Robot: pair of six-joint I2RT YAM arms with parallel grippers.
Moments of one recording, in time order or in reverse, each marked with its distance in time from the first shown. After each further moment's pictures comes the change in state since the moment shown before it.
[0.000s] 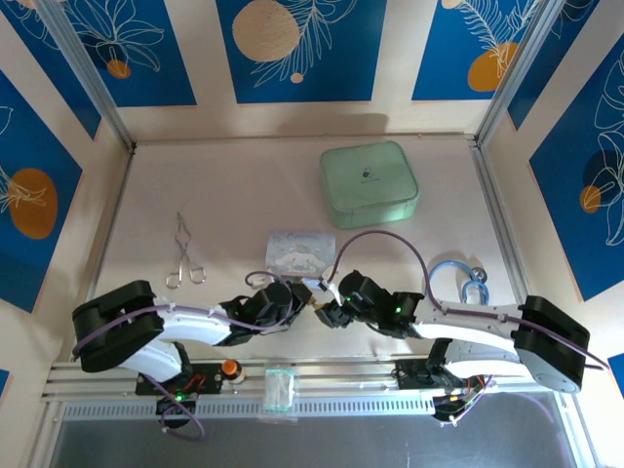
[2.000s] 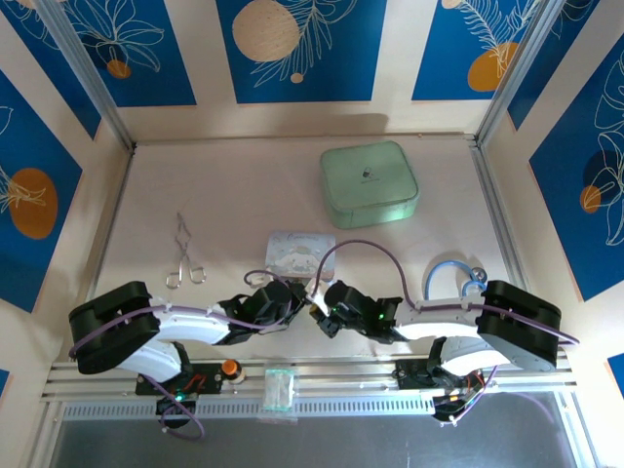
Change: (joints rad) left arm 0.009 -0.015 0.009 -0.042 0.007 0.017; right arm 0.068 0.181 -0.009 0.196 -0.018 -0.042
